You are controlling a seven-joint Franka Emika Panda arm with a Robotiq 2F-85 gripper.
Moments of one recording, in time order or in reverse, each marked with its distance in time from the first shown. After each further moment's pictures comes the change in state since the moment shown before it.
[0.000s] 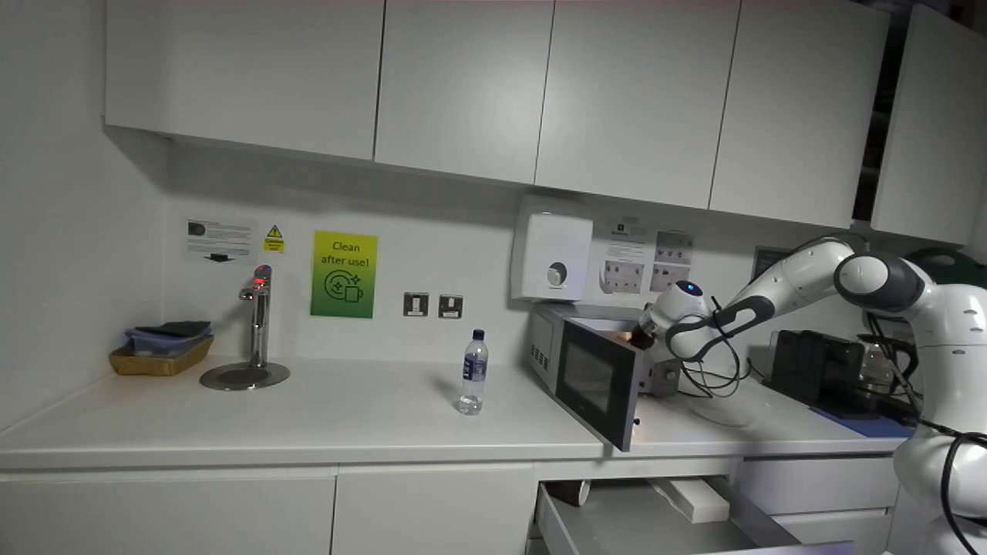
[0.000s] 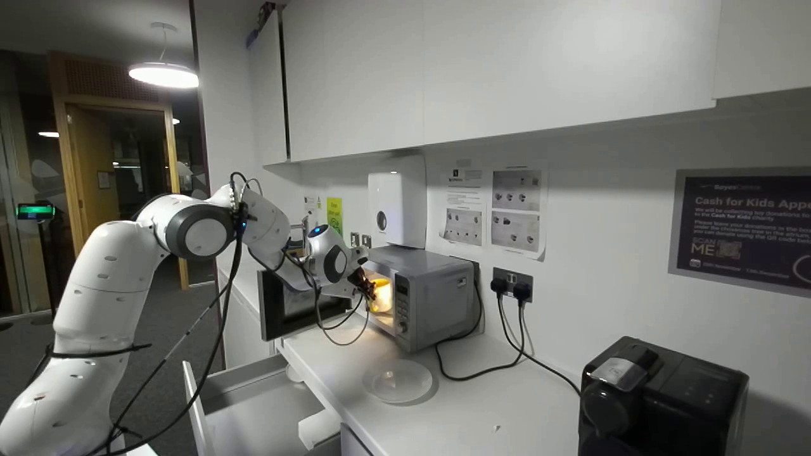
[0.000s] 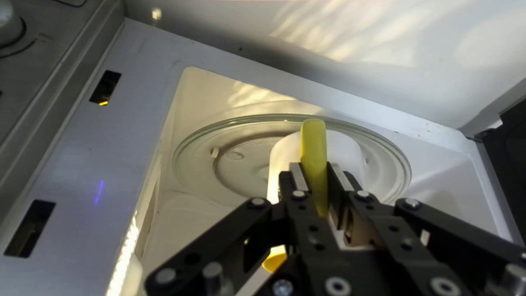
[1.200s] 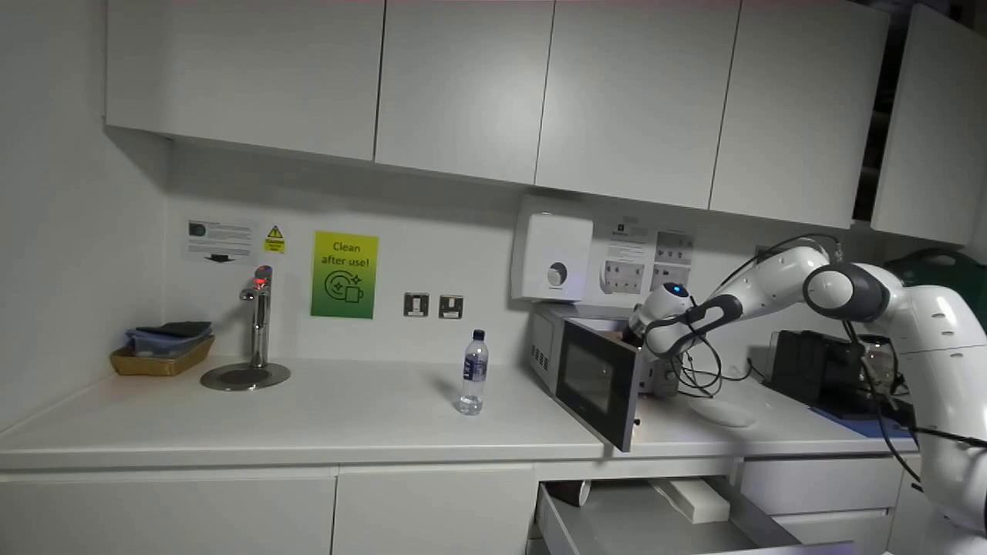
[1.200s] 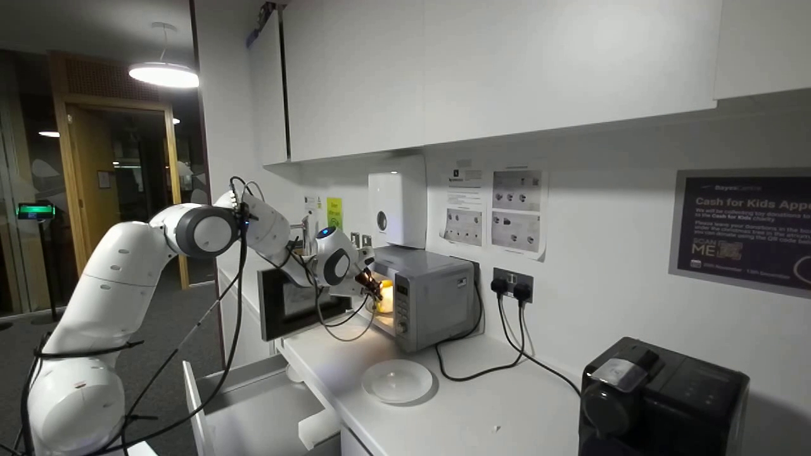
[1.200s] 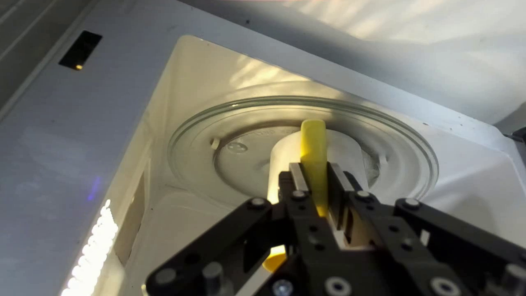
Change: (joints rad) arm 0.432 0.064 -0.441 0.115 0.336 0.002 -0.246
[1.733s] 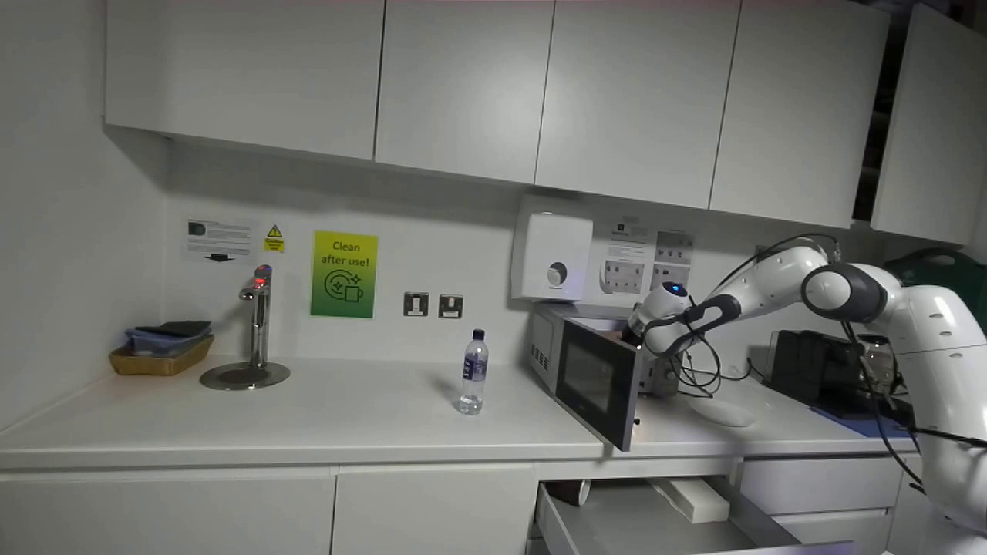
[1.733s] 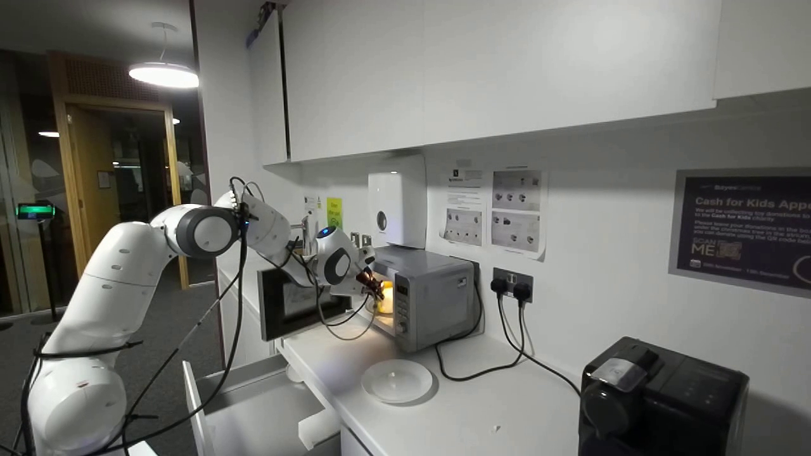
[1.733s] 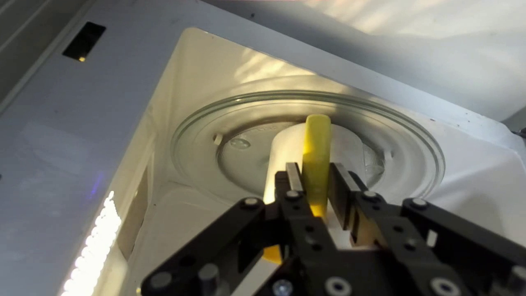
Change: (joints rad) arm 0.025 0.007 -0.029 0.014 0.002 0.000 0.000
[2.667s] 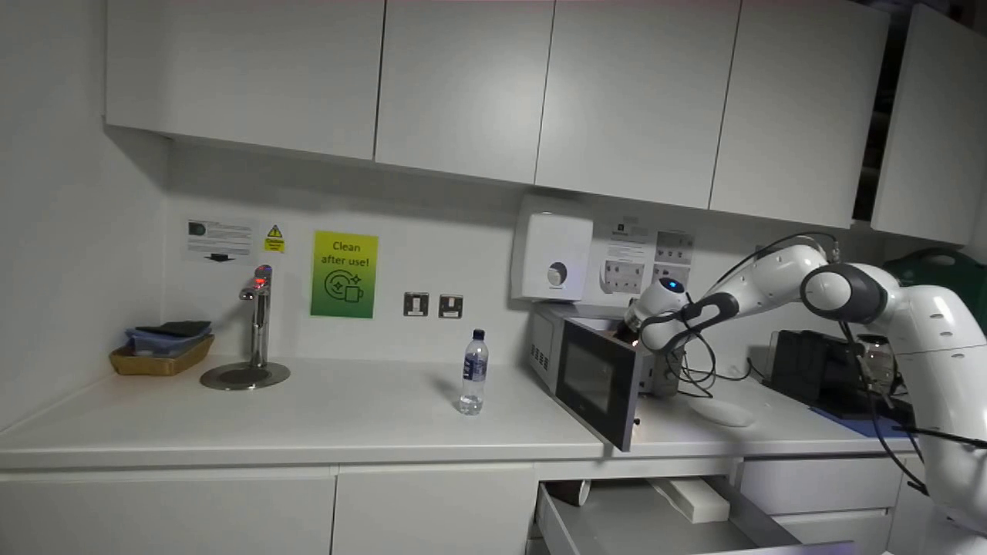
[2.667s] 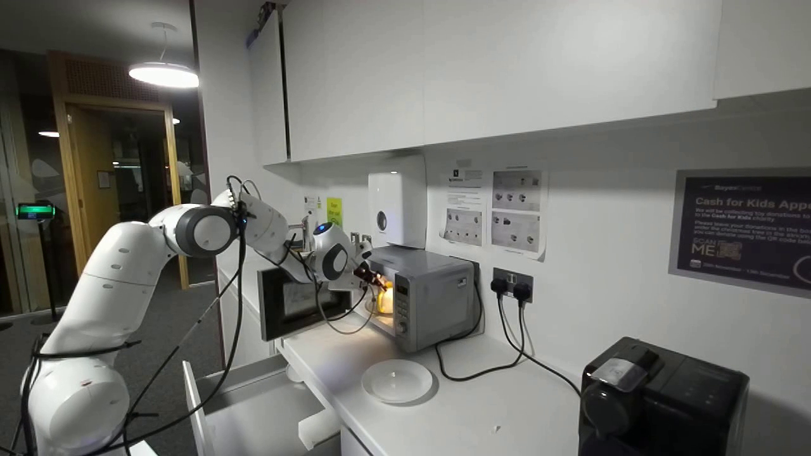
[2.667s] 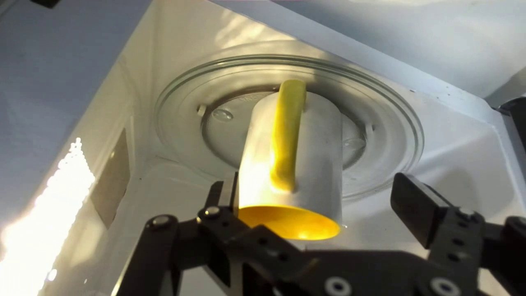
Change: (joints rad) arm 0.042 -0.003 -0.020 0.023 -0.004 0.007 0.000
